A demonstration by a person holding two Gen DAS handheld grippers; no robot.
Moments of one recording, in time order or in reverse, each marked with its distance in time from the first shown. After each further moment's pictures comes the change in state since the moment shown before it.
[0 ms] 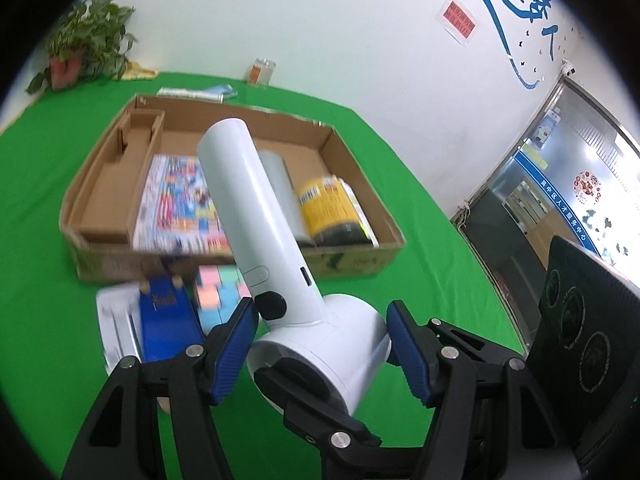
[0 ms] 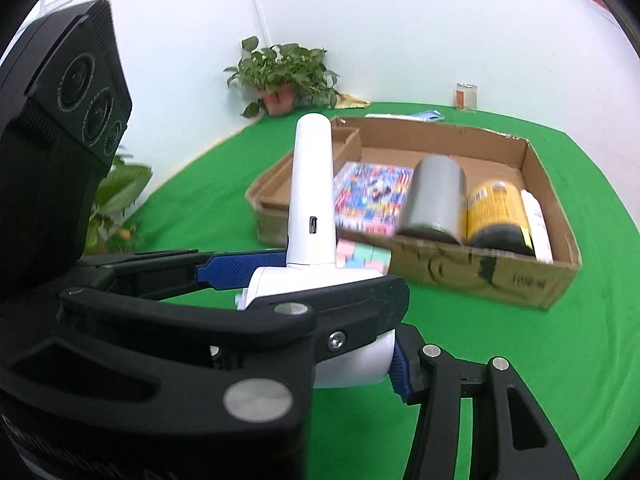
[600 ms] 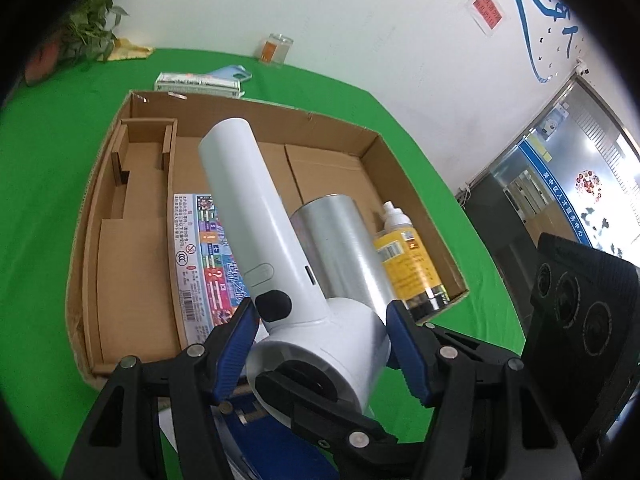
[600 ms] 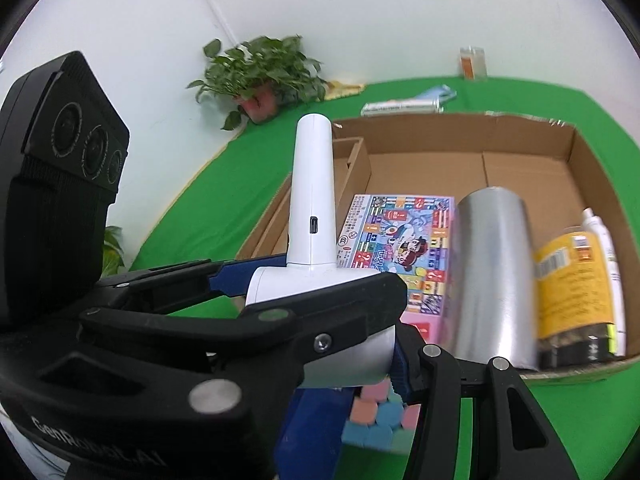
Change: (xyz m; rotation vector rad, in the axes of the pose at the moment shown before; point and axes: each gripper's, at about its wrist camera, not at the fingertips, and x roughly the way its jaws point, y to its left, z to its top) left arm 0.066 0.106 0.098 -0.014 0.161 -0.064; right arm 0.135 -0.017 0.114 0.196 0.104 0.066
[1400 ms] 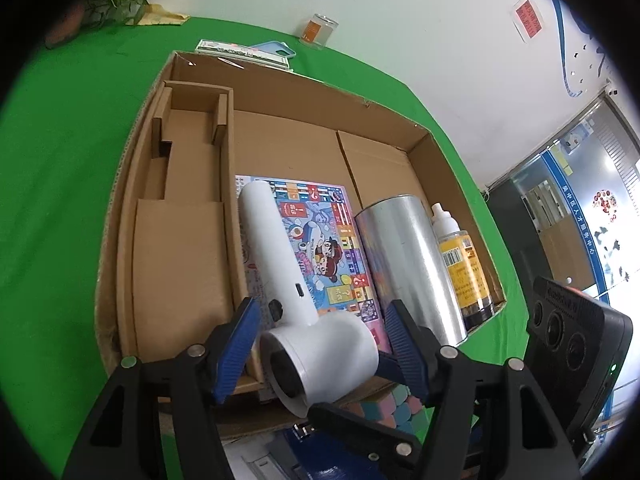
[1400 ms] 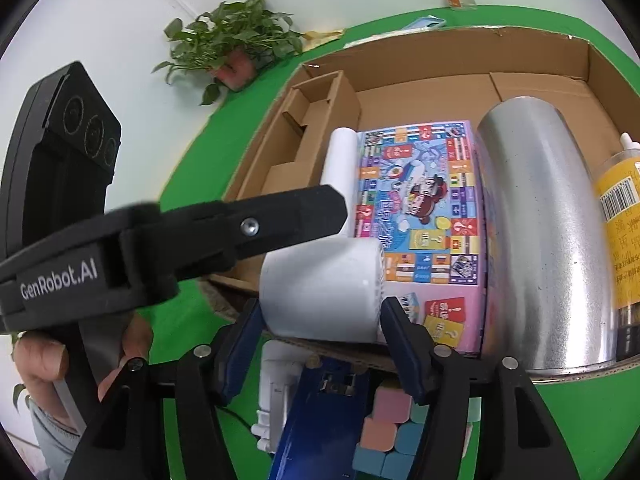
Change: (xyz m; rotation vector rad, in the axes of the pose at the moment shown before) left arm 0.007 0.055 -0.001 -0.084 0.045 0.053; right arm 0.067 -0.029 -0.007 0.113 0.137 0.077
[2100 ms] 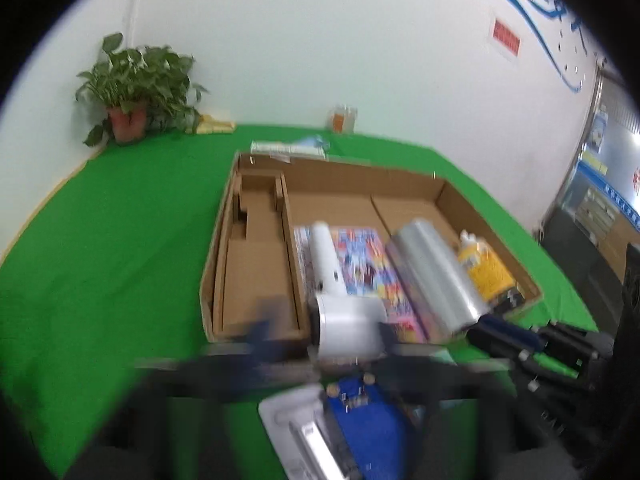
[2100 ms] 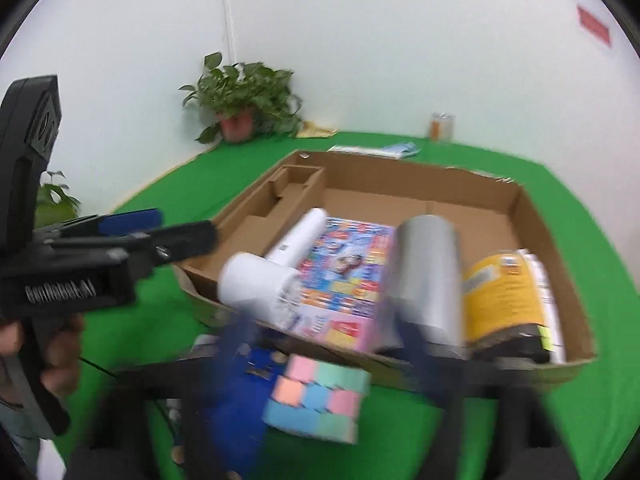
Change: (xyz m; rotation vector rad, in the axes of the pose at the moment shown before) left arm -0.065 -0.033 -0.075 0.139 -0.321 0.301; right arm -0.094 0.014 -0.068 -0.298 -0.328 -0.300
